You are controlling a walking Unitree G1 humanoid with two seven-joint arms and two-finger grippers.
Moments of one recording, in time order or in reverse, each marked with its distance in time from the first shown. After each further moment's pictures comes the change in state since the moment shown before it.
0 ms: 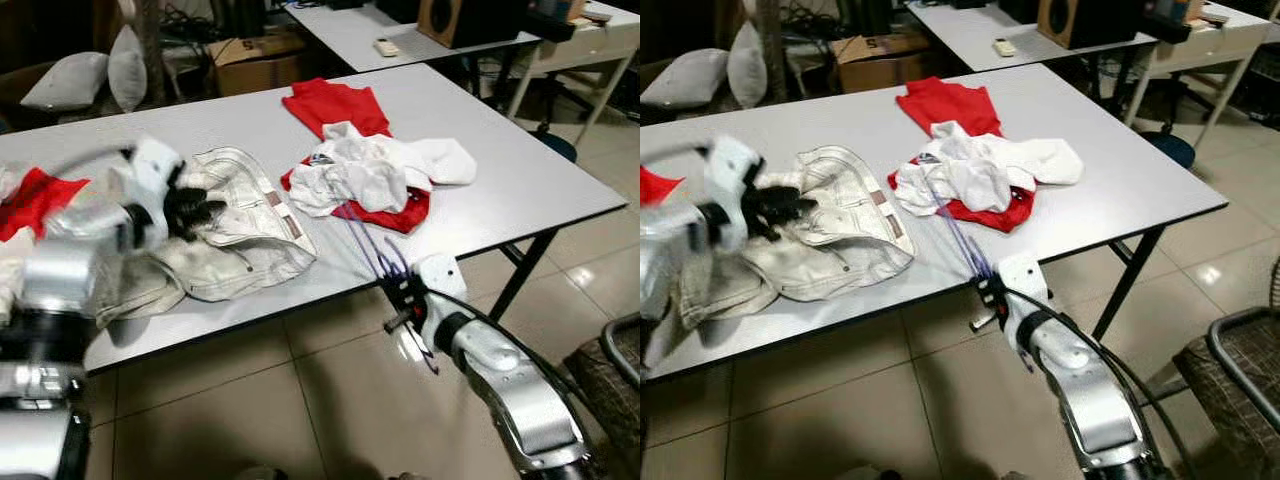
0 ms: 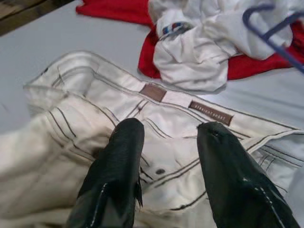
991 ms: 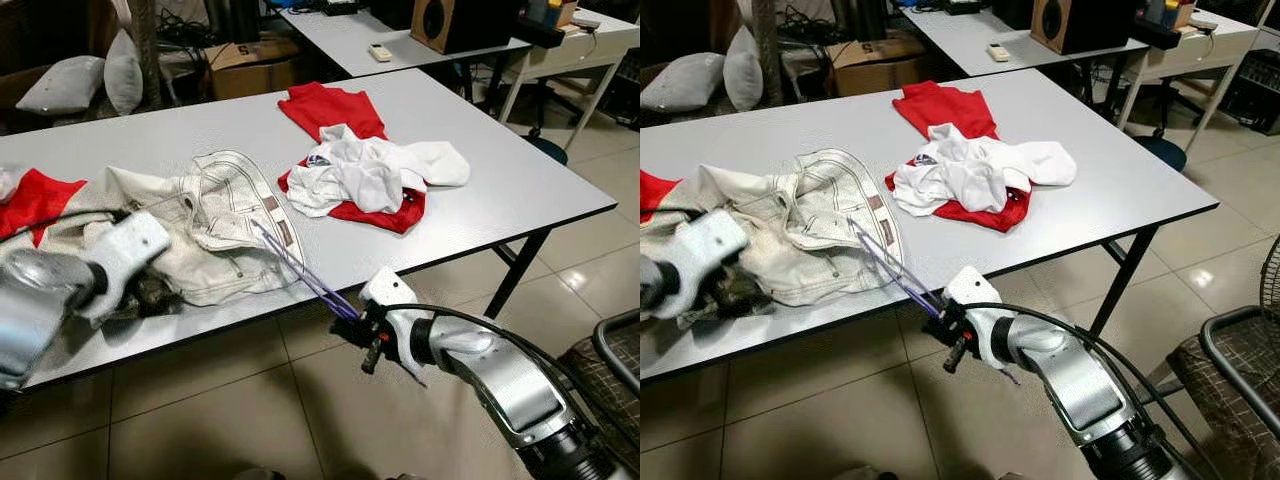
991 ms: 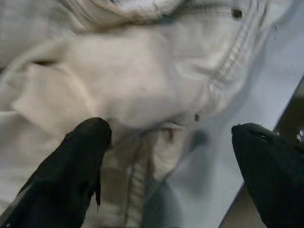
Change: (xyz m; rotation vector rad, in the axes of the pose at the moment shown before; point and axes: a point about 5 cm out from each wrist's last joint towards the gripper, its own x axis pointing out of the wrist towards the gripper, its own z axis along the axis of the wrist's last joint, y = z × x) left arm -0.057 -0.010 -0.046 0.324 0.520 -0.049; right arm 0.008 0.033 0.001 -0.124 0.187 0.544
